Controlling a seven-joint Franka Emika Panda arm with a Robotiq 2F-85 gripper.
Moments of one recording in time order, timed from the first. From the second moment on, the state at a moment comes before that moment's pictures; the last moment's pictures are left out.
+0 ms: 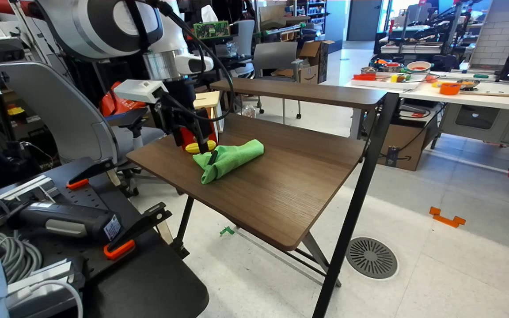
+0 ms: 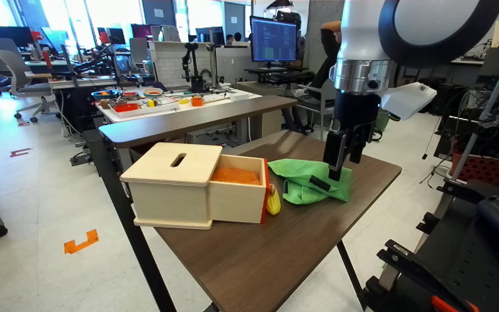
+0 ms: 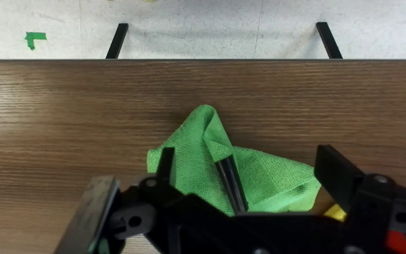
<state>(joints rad) 0.00 0.42 0.03 -2.34 -0.23 2.75 0.10</state>
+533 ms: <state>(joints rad) 0.02 0.46 0.02 -2.29 -0.23 2.75 0.10</state>
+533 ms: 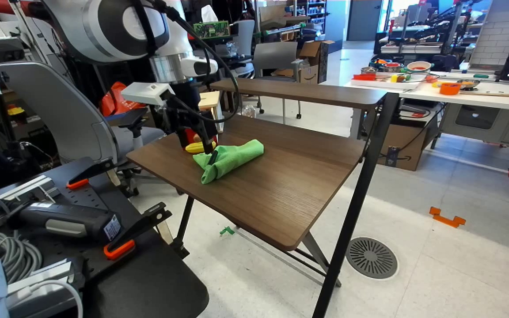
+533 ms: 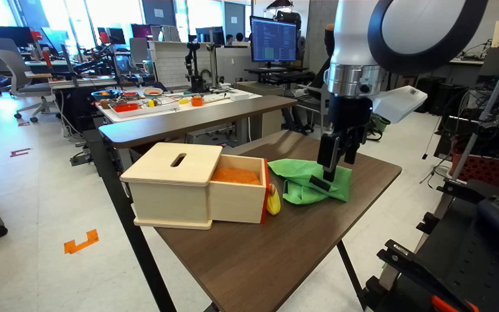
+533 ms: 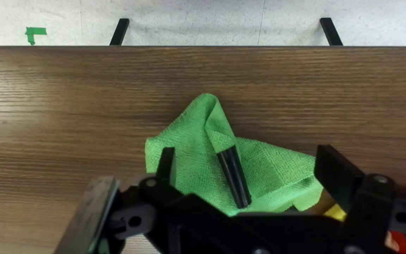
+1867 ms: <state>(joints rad) 0.07 0.65 0.01 -2.10 -0.23 2.77 0.09</state>
